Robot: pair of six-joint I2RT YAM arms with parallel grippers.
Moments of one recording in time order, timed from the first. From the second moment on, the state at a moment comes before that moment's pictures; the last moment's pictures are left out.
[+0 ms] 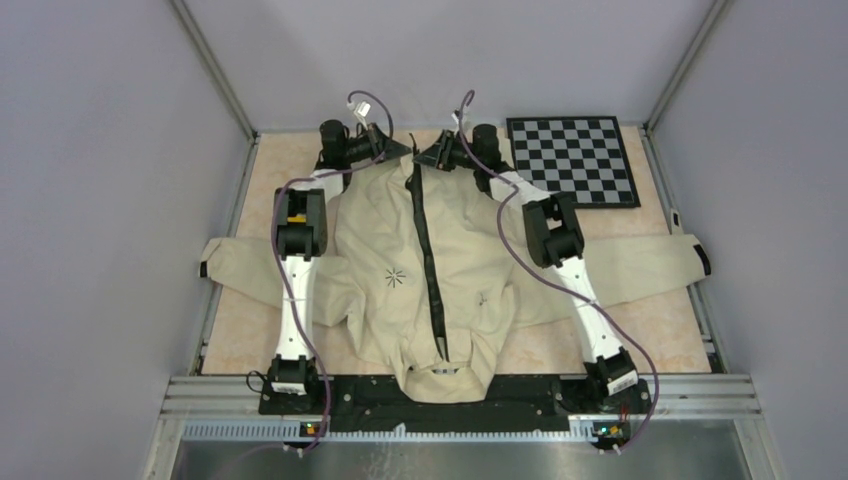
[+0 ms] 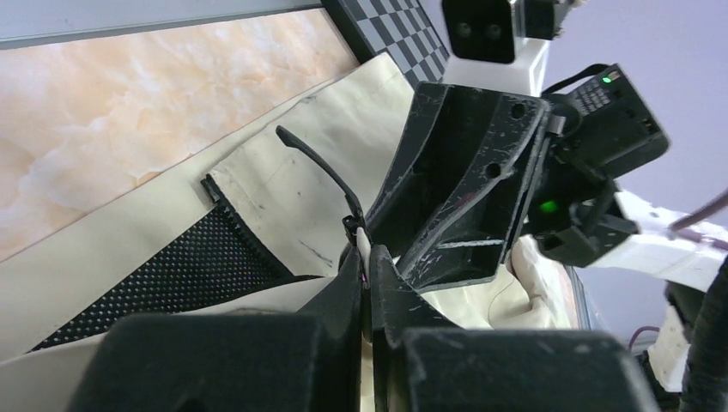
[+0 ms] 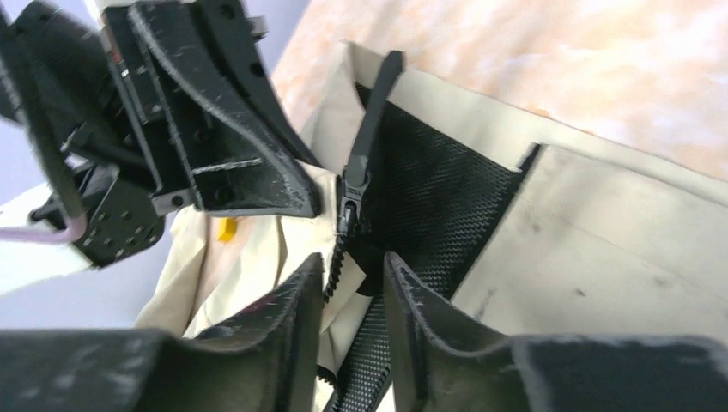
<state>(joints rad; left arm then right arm) -0.06 2.66 2.03 0.60 1.07 -0.81 0.40 2.82 2.30 0.46 -0.75 0.80</state>
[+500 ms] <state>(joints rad) -0.06 2.59 1.84 0.61 0.90 -0.78 0.40 2.68 2.50 -0.07 -0.27 0.38</state>
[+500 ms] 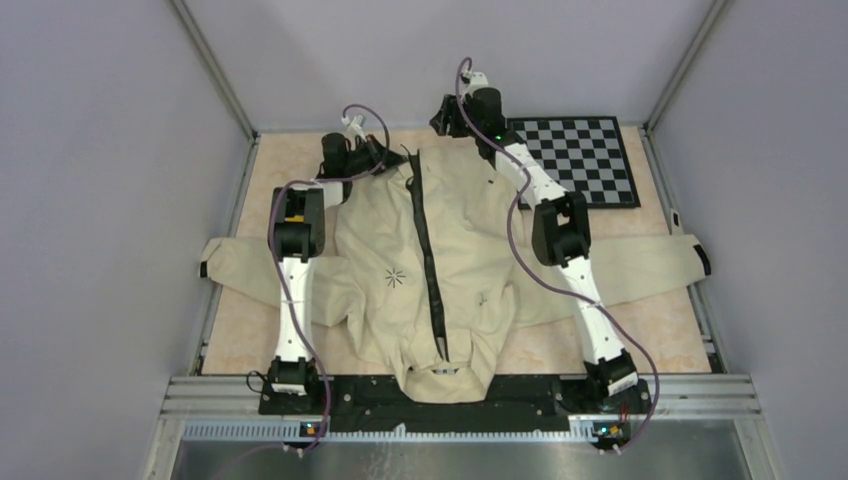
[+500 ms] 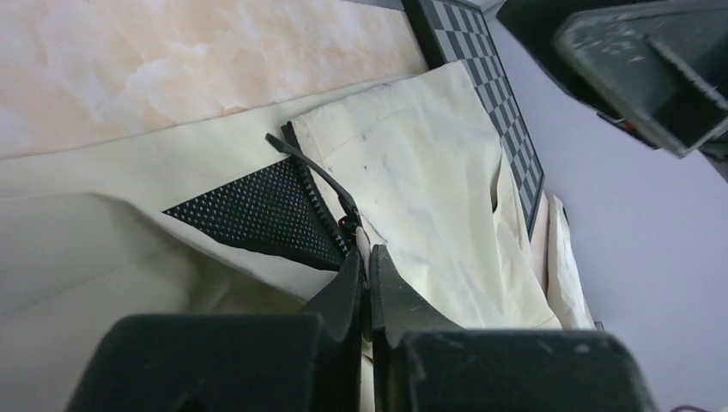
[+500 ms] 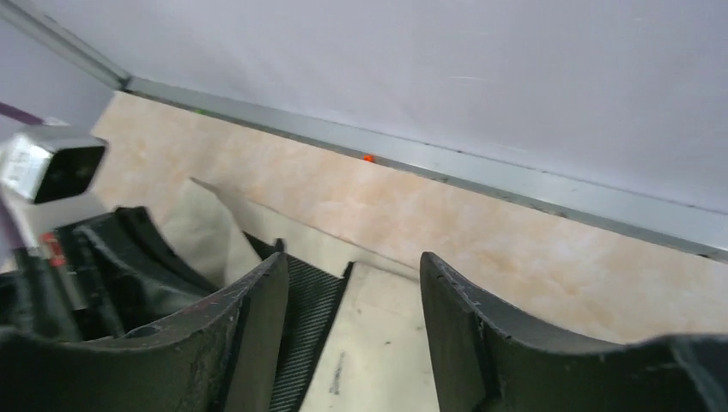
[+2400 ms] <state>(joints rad) -0.06 2.46 1.70 0.66 0.86 -0.73 0.54 2.35 1.93 -0.30 -0.10 -0.14</state>
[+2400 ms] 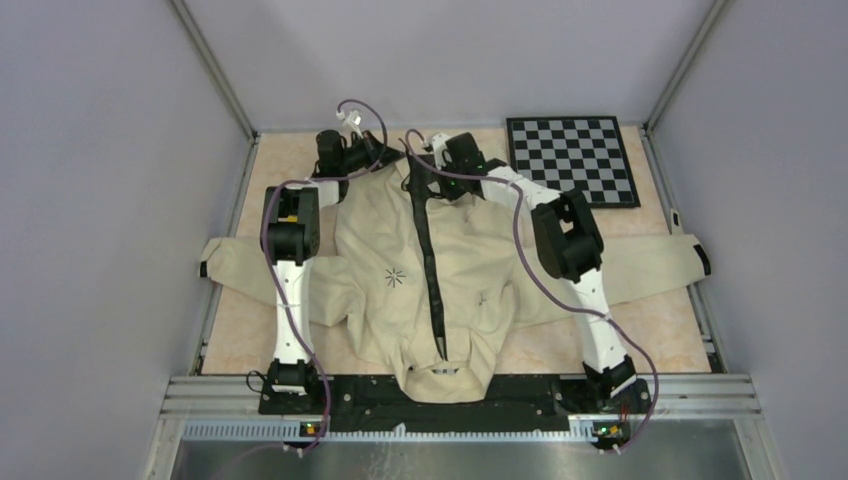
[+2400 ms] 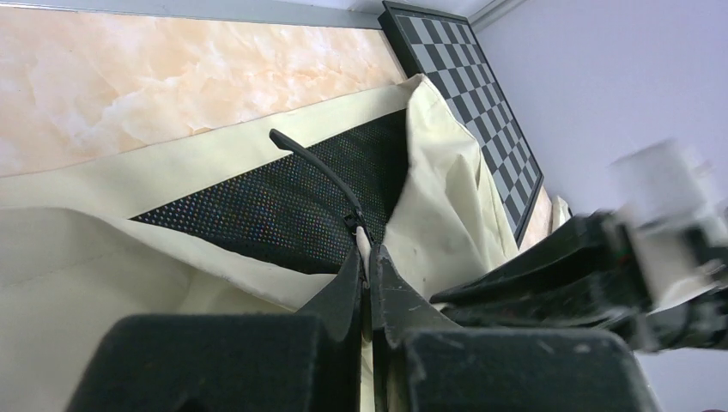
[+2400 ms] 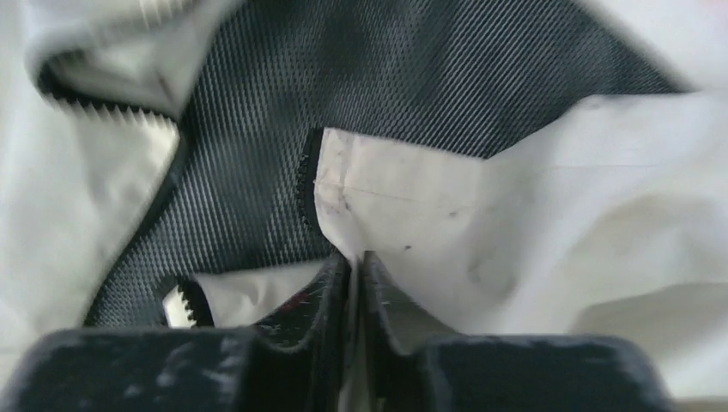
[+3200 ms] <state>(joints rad) -0.06 2.46 1.70 0.66 0.87 -0.73 0.54 2.40 2.34 -0.51 -0.19 -0.16</state>
